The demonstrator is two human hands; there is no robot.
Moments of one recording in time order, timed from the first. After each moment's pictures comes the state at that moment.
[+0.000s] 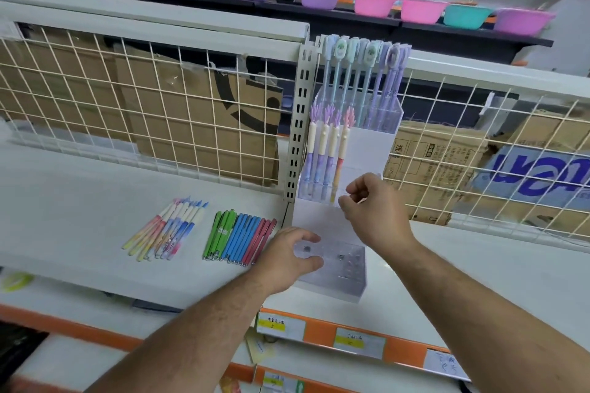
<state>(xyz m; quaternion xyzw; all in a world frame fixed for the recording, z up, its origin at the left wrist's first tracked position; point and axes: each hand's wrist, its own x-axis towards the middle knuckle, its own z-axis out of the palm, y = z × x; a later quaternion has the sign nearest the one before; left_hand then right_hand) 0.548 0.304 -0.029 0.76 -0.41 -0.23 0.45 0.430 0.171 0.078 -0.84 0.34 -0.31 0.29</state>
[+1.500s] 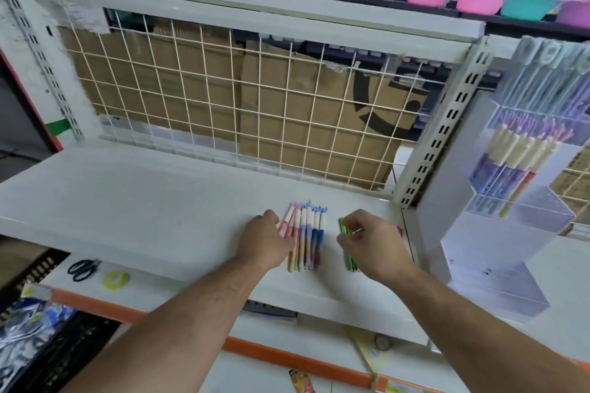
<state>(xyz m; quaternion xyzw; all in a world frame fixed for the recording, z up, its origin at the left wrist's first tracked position) 0.790 0.487 -0.053 0.89 -0.27 -0.13 0.35 0.616 0.356 0.007 -0.88 0.32 -0.18 0.32</state>
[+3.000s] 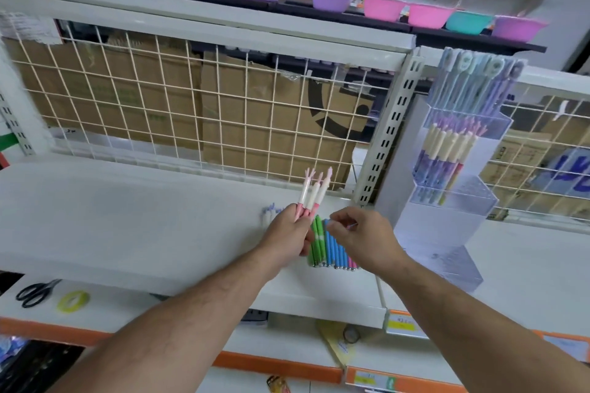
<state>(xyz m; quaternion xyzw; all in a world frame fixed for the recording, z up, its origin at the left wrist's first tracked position) 0.709 0.435 -0.002 0.68 -0.29 -0.33 0.59 0.571 0.344 0.043 -0.86 0.34 -0.21 0.31</state>
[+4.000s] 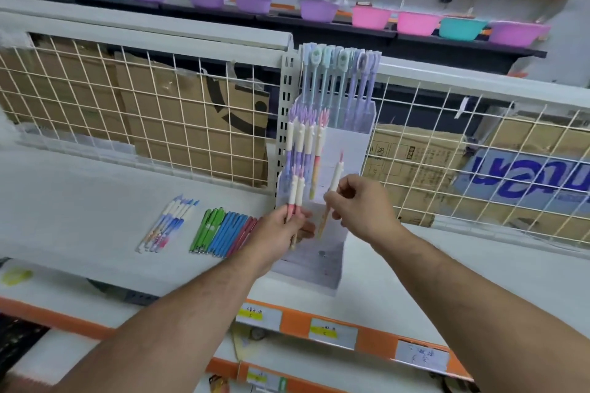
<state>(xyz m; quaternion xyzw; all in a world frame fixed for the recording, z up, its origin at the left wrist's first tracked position) 0.519 0.282 0.015 0.66 -0.27 -0.30 0.63 0.401 0.170 0.102 -0.83 0.30 -0.27 0.38</state>
